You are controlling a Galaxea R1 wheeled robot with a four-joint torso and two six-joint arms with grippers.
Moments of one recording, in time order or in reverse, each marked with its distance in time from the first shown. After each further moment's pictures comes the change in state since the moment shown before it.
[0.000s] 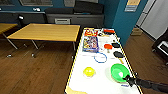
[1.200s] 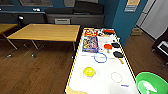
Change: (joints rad) left arm -0.004 -0.008 0.039 0.007 0.000 0.000; right arm 0.067 -0.881 0.918 -0.114 -0.349 -0.204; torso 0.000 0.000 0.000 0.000
